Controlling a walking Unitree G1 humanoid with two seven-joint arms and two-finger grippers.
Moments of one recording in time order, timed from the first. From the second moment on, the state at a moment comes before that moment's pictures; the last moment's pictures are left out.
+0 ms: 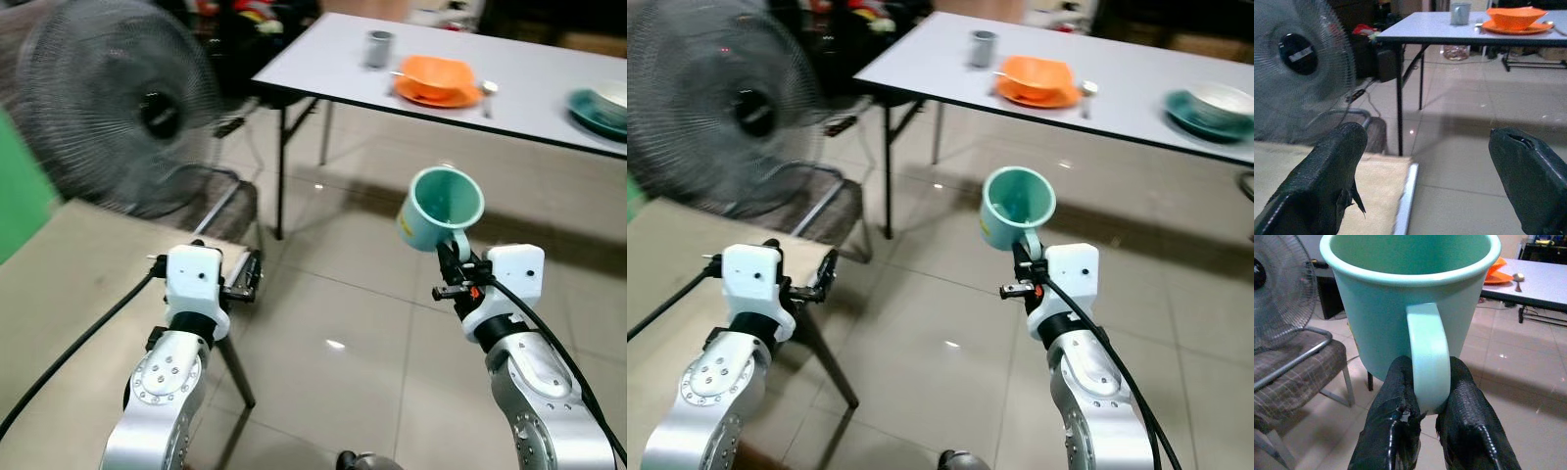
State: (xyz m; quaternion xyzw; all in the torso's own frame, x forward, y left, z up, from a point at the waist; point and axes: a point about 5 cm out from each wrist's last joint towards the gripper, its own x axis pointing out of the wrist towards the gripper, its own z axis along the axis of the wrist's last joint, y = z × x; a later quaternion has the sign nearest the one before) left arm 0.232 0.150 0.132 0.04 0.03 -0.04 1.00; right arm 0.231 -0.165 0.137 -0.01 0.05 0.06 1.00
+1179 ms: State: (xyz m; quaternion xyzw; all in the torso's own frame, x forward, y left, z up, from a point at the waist) left arm 0.242 0.138 0.144 0.06 0.00 -0.06 1.00; right arm 0.226 -0.173 0.138 -0.03 0.07 0.05 1.00
